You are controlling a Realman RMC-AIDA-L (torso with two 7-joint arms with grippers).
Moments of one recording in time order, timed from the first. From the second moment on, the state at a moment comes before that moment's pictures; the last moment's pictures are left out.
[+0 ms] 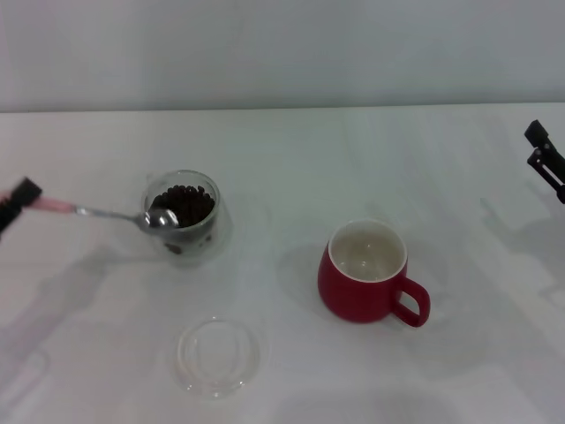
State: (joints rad) left arm -0.27 -2.06 0.70 0.34 -1.83 -1.60 1.58; right arm 0.28 2.01 -1.51 -0.13 -0.16 -1.48 0.25
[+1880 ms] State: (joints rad) left arm -0.61 -2.02 0.70 0.51 -1.29 -1.09 1.15; right arm 0.28 2.01 -1.56 -0.12 -0.16 -1.50 0.31
